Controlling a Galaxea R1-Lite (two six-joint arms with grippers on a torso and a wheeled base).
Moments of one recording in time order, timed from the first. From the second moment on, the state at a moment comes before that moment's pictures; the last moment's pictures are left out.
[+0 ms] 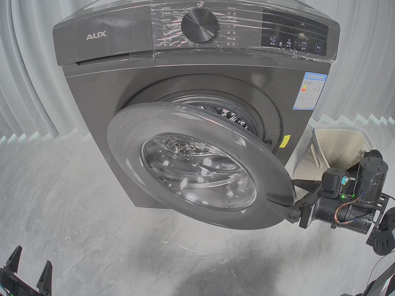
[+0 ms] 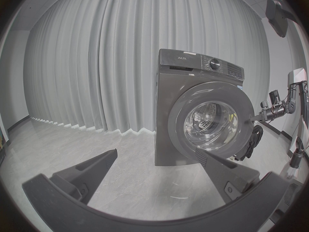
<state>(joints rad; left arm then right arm) 0.00 0.02 -0.02 0.00 0.00 -0.04 0.50 1.58 -0.33 -1.01 0.17 0.06</state>
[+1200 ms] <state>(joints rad) 0.00 0.02 -0.02 0.00 0.00 -0.04 0.57 1.65 -0.32 -1.05 0.17 0.09</state>
